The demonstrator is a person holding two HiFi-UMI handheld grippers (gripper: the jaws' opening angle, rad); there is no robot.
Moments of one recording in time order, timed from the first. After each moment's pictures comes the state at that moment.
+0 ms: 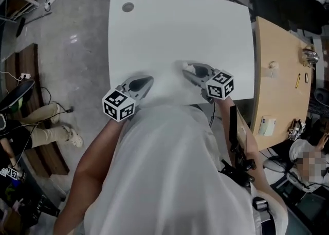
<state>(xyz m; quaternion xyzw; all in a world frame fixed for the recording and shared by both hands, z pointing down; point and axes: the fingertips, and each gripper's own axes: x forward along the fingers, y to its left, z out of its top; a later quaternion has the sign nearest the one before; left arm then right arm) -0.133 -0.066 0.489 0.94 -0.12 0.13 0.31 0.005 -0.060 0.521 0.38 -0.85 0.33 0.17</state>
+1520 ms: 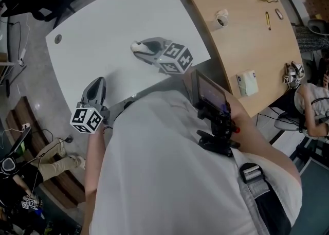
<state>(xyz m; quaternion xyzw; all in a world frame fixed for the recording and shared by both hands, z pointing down) -0.045 -0.017 0.435 0.95 -0.22 0.11 0.21 0.112 -0.016 0.436 0.43 -0.87 0.19 0.11</state>
